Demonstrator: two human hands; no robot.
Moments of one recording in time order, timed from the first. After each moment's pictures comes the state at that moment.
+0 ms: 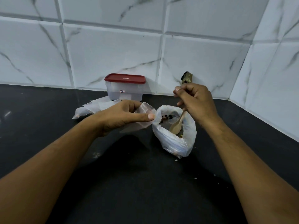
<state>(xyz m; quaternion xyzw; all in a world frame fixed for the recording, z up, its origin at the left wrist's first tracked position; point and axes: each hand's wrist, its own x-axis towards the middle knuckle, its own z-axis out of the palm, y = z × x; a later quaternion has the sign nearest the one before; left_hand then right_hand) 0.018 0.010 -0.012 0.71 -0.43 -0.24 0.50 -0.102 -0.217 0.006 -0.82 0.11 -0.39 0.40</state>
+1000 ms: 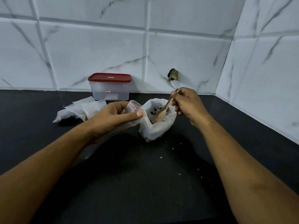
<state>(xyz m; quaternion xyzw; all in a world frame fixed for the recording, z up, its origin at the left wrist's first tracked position) -0.006 -0.005 -0.020 0.68 -0.42 -0.21 0.57 -0.103 -0.254 -0.008 -0.78 0.19 -0.33 0.49</state>
